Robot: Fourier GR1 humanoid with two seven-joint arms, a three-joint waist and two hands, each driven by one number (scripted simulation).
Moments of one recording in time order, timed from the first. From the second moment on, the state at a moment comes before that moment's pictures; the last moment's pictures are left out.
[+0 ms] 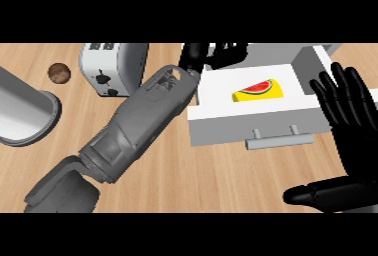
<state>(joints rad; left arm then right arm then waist) -1.31 0.00 -0.50 -0.41 0.57 0.45 -0.34 -0.13 -0.10 -0.07 -2.01 -0.18 0.20 0.12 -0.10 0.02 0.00</state>
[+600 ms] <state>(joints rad) -1.31 0.00 -0.58 -0.43 0.67 0.48 -0.36 -0.16 -0.09 -0.08 -2.00 -0.24 0.21 0.12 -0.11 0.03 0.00</state>
